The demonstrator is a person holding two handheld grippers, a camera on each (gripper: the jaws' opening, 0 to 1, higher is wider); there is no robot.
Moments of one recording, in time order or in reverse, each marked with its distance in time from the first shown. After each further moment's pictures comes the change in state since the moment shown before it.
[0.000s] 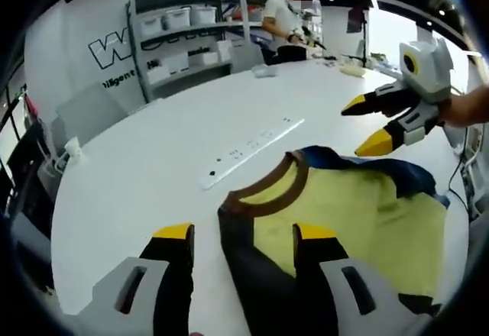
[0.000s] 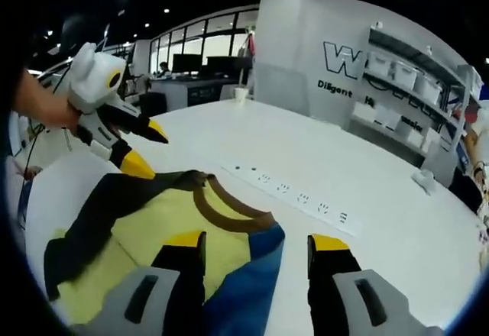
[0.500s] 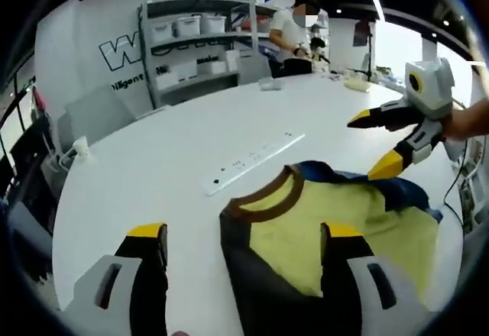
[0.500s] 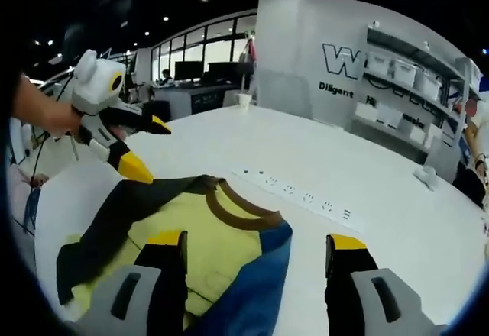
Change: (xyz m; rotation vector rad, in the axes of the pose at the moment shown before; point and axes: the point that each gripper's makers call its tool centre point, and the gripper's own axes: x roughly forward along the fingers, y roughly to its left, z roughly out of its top) left arm -0.026 -0.004 0.014 -0.062 -0.072 0.015; right arm -0.021 0.010 0.003 0.036 -0.029 0.028
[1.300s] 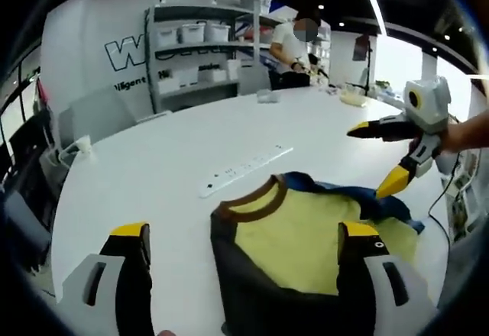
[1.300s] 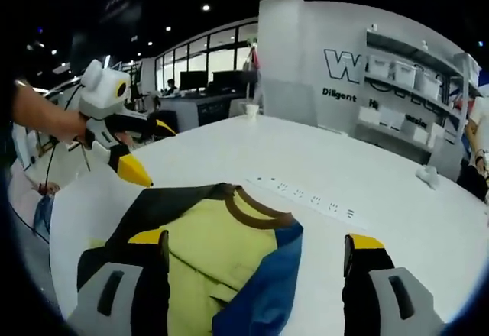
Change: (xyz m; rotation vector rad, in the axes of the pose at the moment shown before) left arm -0.039 -0.014 0.004 -0.033 -0.032 -0.002; right arm -0.037 0.020 0.008 0.023 -0.039 0.039
